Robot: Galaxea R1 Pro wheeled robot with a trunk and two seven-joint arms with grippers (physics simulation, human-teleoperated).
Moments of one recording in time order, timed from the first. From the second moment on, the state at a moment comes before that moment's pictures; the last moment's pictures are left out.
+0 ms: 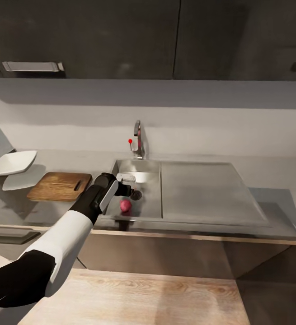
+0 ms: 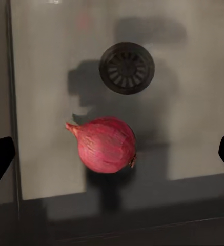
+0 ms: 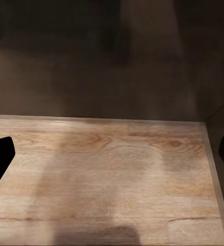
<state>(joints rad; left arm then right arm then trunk) -1.10 -0.11 -0.27 -0.74 0.24 0.91 0.13 -0.16 0.01 0.11 -0.02 -0.04 -1.04 -0.16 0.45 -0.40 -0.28</state>
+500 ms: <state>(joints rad) -1.10 -0.11 -0.27 -0.70 0.24 0.91 0.13 -0.16 0.01 0.11 -0.02 -0.04 -1.04 -0.16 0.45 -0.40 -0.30</state>
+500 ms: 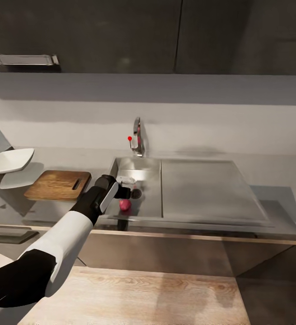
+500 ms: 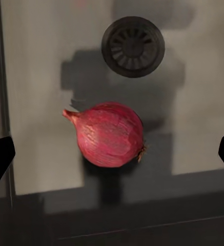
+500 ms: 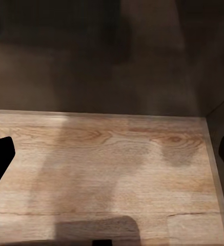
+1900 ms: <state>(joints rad) -1.10 -0.11 -0.27 -0.63 0.24 0.86 0.13 -0.17 0.01 0.11 -0.02 -0.04 -1.04 -0.16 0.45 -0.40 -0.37</state>
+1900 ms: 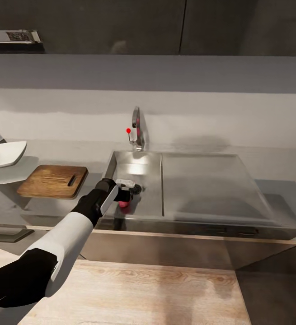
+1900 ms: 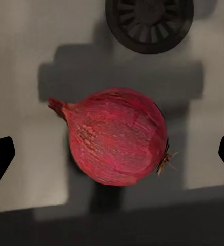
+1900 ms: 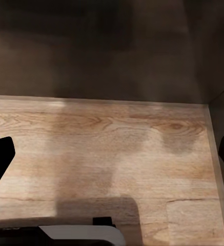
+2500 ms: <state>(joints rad) -1.10 -0.11 -0.28 -0.63 0.24 0.86 0.13 -0.17 0.01 0.11 -0.02 -0.04 -1.04 -0.16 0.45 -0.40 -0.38</state>
